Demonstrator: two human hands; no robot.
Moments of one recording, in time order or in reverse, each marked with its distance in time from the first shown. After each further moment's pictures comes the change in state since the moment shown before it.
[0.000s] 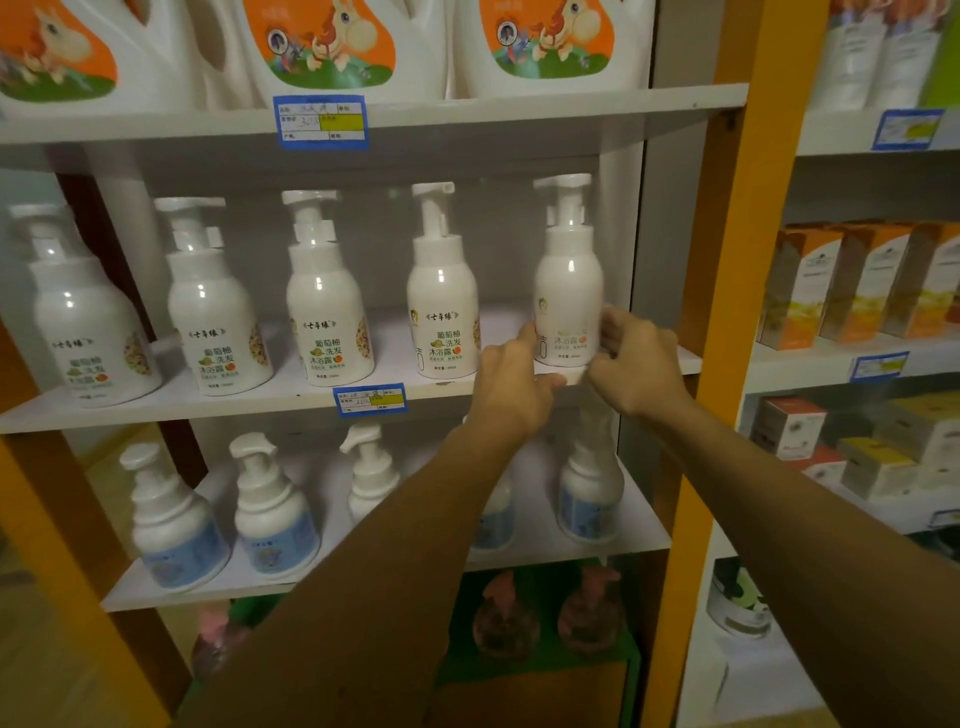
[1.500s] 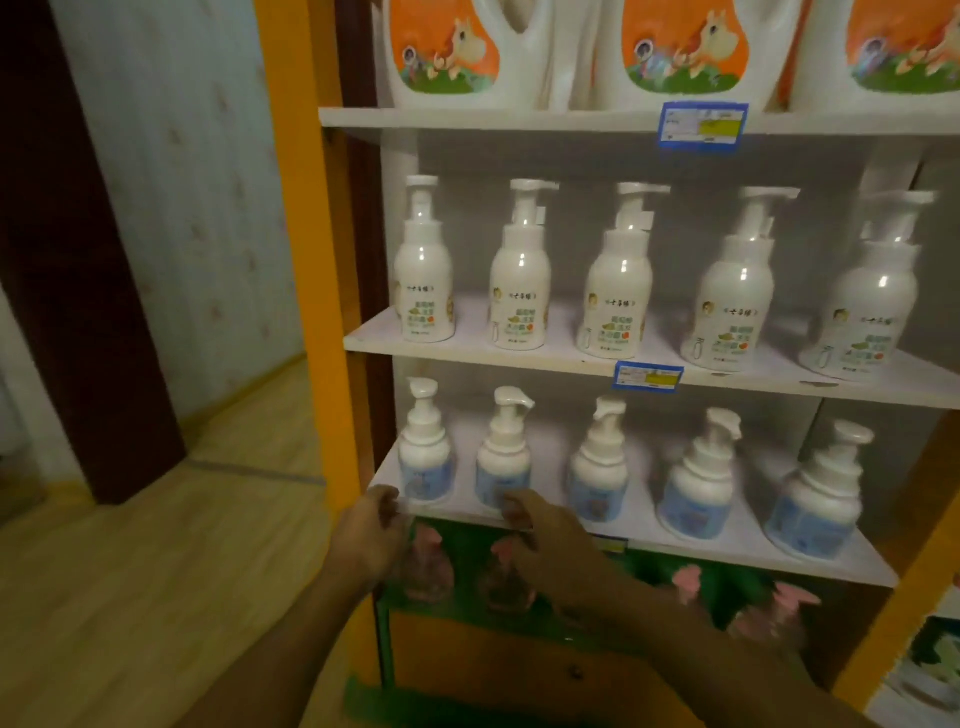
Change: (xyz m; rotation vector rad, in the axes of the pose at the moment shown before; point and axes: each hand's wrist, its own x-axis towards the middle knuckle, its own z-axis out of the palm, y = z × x) left_hand -0.229 -0.279 -0.206 0.050 0.122 -0.633; right_hand -0.180 -0.102 0.257 0.053 -0.773 -0.071
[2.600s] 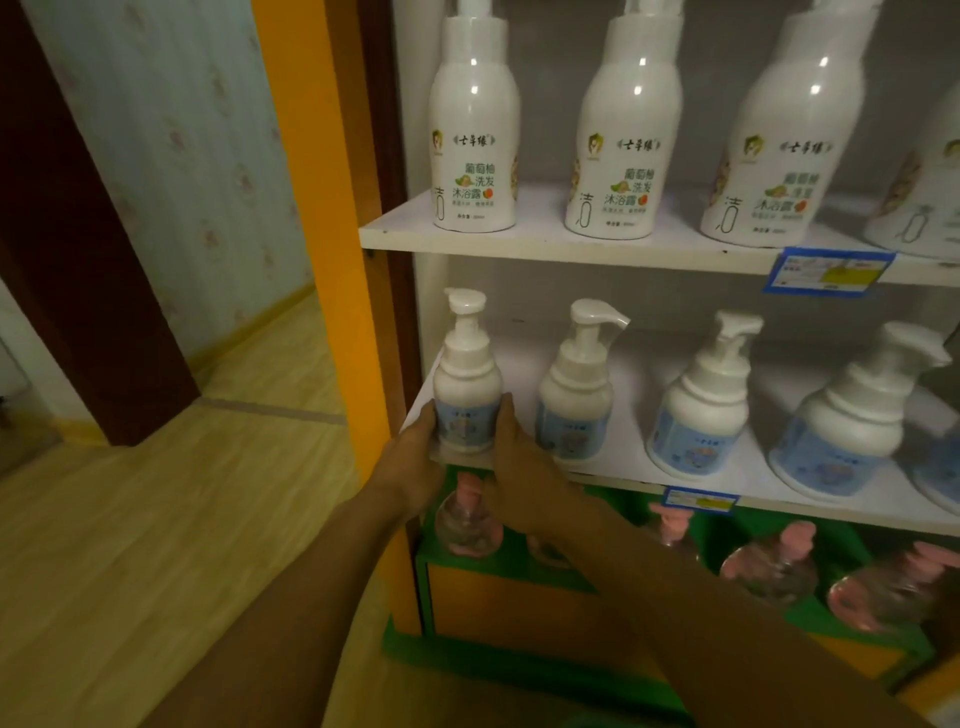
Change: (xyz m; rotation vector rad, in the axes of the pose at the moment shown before) left_hand 0.078 -0.047 0.026 -0.013 -0.189 0.215; right_hand 0.104 -0.009 0.088 -0.095 -0.043 0.029
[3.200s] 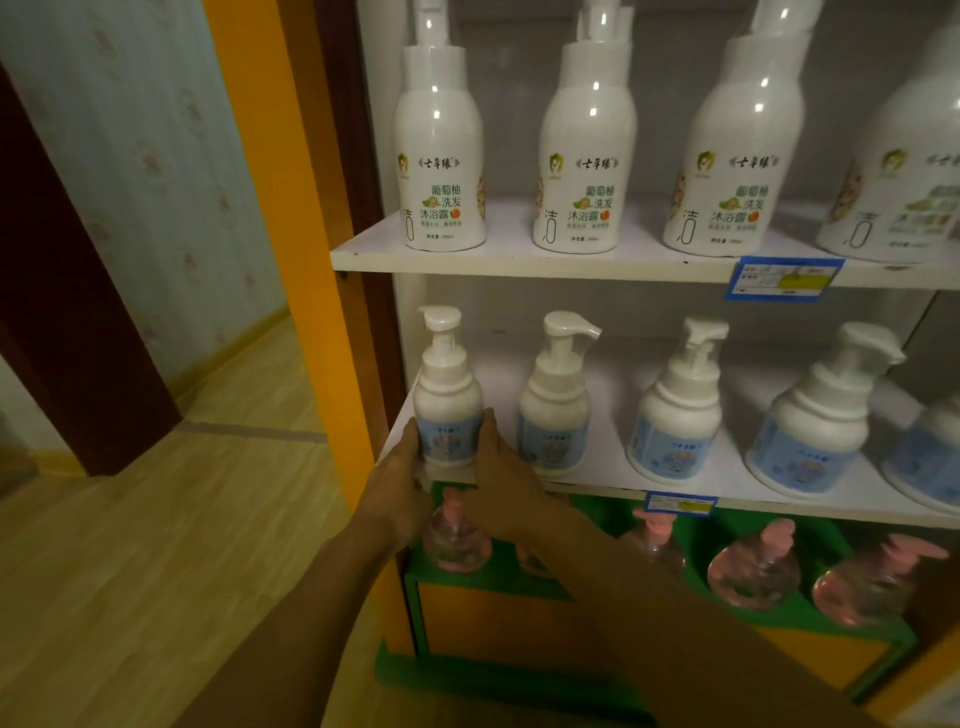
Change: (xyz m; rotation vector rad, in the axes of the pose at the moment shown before) left_hand -0.010 0.002 0.007 -0.062 0.035 0.076; right_hand 0.009 0.002 0.004 0.004 0.001 0.078
